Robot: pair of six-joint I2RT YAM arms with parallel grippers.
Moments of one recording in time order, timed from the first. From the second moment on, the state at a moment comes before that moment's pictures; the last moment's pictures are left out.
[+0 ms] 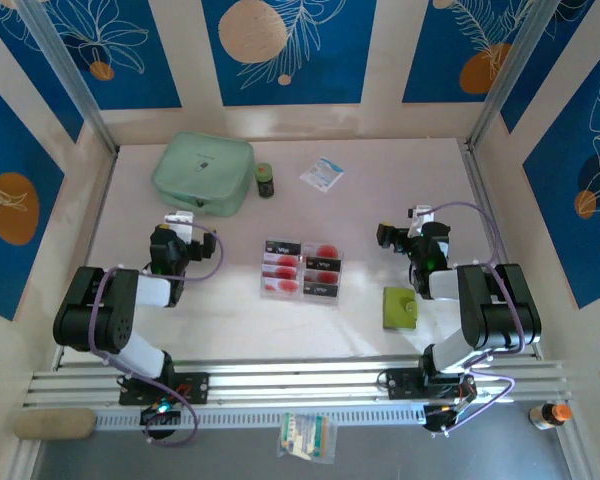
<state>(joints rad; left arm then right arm) -0.07 1.56 0.38 0.81 -0.02 0.08 0.01 1.53 0.39 0.71 -0.10 0.10</state>
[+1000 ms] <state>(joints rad) -0.07 1.56 0.38 0.81 -0.02 0.08 0.01 1.53 0.39 0.71 -0.11 0.10</state>
